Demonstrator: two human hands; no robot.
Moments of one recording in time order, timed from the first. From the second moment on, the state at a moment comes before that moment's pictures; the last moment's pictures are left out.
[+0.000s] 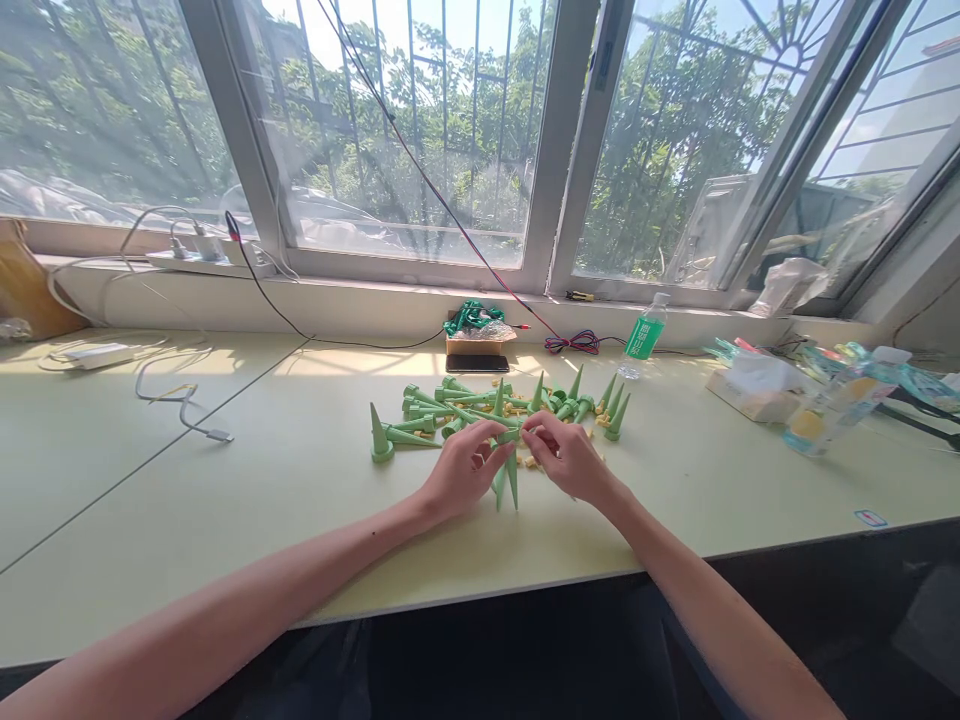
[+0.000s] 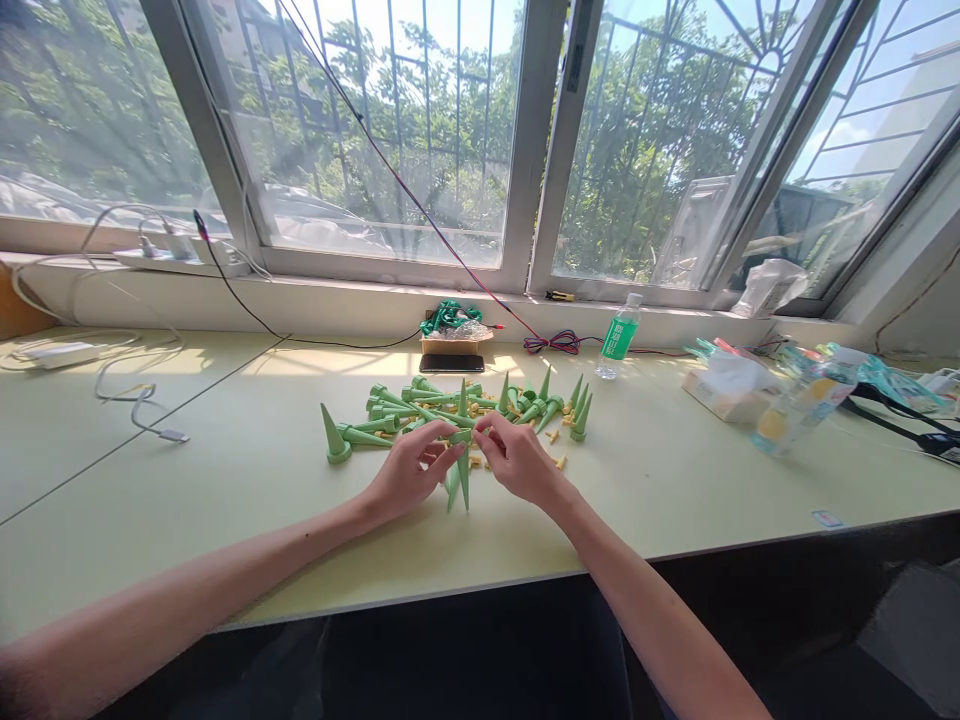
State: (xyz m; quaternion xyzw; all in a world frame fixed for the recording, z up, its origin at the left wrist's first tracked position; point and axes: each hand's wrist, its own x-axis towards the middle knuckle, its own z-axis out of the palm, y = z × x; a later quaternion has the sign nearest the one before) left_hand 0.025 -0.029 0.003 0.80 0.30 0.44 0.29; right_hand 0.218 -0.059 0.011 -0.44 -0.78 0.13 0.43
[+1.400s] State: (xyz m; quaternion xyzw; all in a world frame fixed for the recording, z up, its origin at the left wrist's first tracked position) left_hand 0.025 -0.030 0.006 0.77 0.31 0.45 0.33; right_hand 0.219 -0.057 0.012 -0.43 -0.80 0.14 0.39
